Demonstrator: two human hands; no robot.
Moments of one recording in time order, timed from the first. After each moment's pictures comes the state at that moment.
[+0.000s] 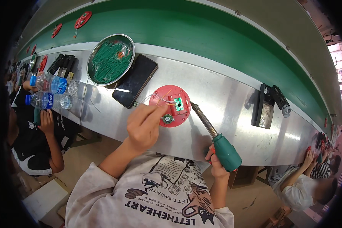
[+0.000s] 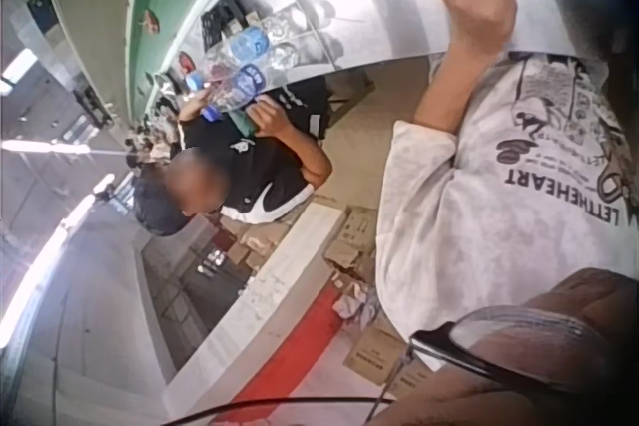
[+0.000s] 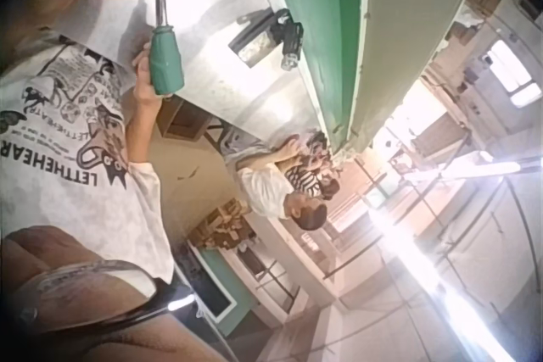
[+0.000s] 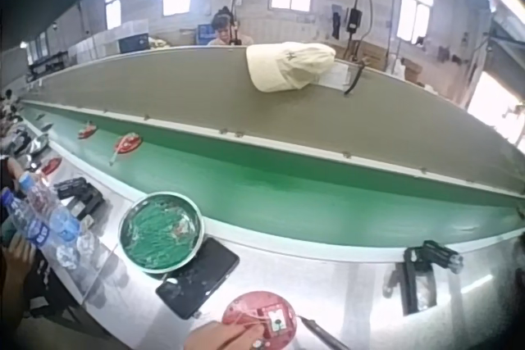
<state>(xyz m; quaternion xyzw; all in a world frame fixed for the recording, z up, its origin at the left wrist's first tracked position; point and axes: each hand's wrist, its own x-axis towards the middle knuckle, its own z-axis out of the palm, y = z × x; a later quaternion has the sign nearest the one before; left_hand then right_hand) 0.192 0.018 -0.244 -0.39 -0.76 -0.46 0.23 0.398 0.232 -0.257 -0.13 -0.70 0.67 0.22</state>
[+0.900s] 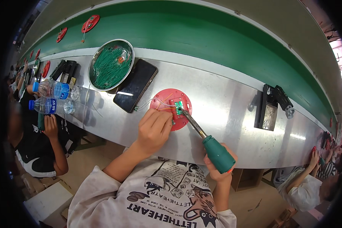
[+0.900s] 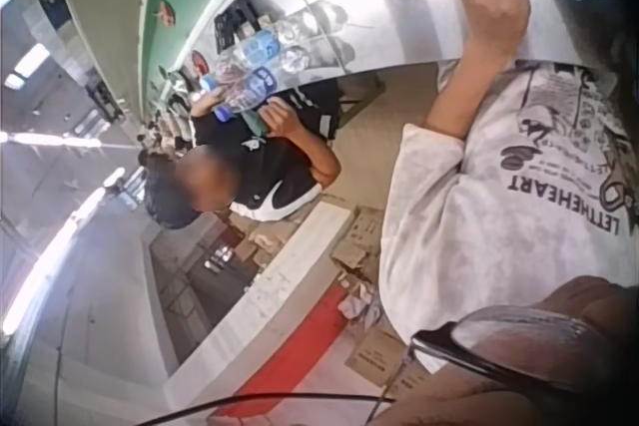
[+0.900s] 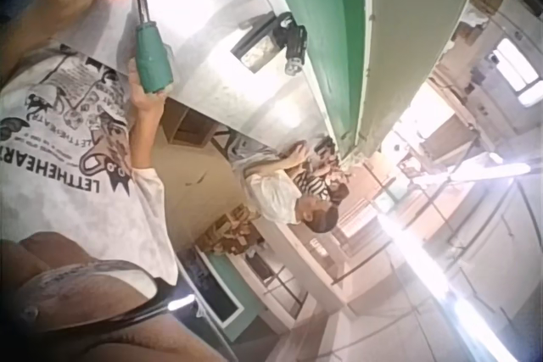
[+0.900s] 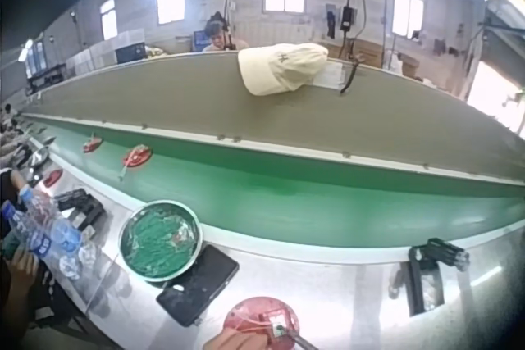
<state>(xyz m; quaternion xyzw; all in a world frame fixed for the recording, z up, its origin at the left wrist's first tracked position) 0.202 0.036 -0.264 -0.37 -0.80 -0.44 0.18 0.386 0.228 -0.244 -0.18 -0.70 0.67 0.16</state>
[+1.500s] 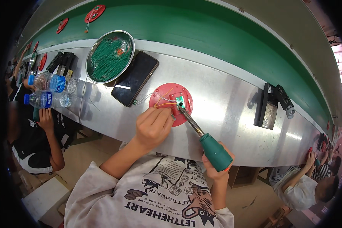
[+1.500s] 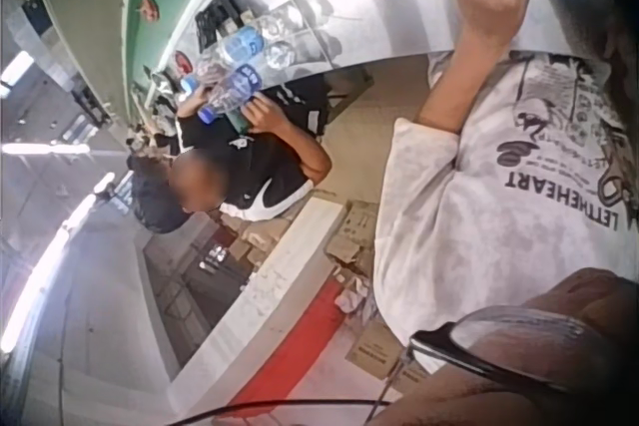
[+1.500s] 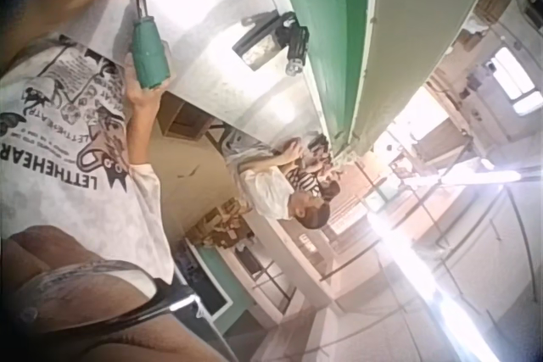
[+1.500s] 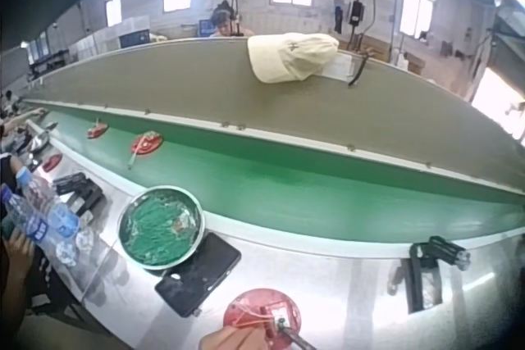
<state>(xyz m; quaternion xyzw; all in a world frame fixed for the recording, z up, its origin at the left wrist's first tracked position) 0.204 0.034 -0.272 -0.37 -0.82 -0.38 0.23 0.395 0.222 -0.252 -0.20 -0.73 0.64 0.14</state>
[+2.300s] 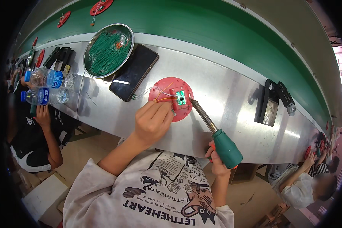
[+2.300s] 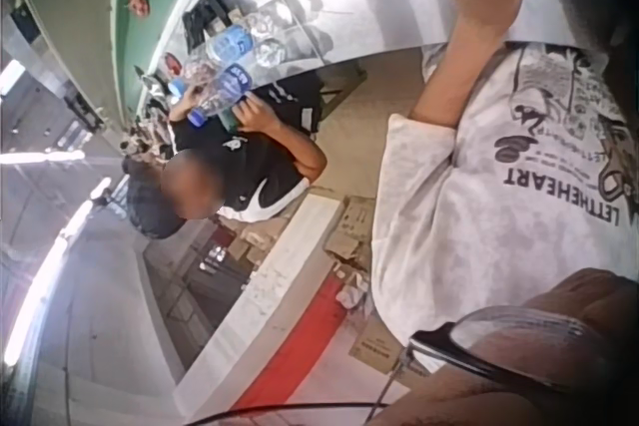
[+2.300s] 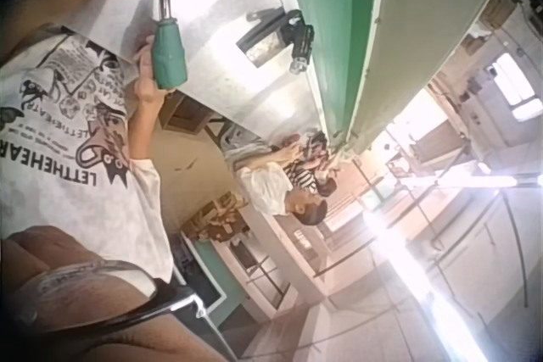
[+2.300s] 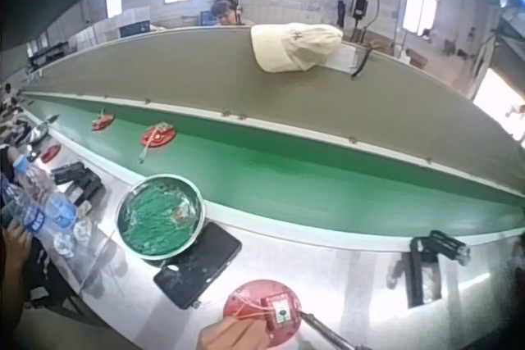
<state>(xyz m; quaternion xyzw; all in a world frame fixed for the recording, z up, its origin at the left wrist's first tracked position) 0.202 0.034 -0.277 -0.37 -0.81 -0.39 0.24 0.401 0.234 -0.258 -0.12 -0.71 0.67 0.16</state>
